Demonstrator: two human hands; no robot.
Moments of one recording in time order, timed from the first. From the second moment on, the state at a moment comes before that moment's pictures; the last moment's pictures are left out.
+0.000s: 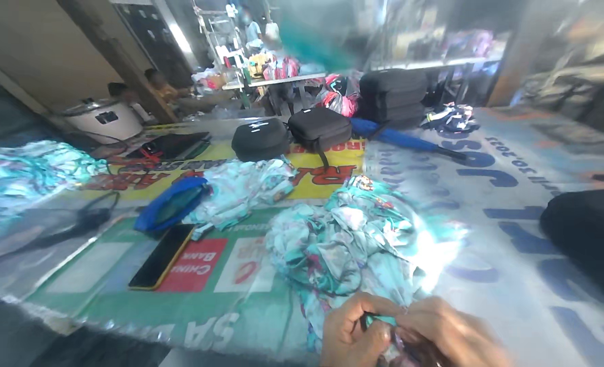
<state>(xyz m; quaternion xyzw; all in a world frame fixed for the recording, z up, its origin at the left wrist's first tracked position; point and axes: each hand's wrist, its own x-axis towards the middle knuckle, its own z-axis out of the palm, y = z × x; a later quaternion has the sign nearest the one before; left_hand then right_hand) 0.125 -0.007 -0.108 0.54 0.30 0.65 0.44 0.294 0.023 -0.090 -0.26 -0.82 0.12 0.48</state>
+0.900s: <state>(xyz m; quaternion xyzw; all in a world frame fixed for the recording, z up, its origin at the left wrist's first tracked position) 0.120 -0.011 -0.113 0.42 0.29 0.69 0.52 0.302 0.014 -0.080 -0.26 -0.74 0.41 0.47</state>
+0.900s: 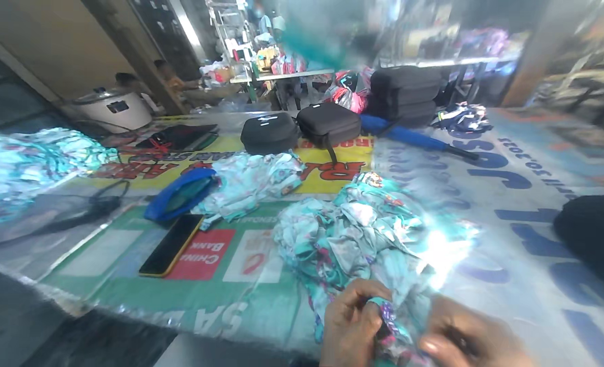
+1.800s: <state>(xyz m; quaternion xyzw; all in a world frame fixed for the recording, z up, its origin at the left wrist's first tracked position) 0.132 -0.019 -0.105 0.39 0.26 0.73 0.50 0.310 0.006 -0.083 -0.35 -0.78 0.30 0.43</state>
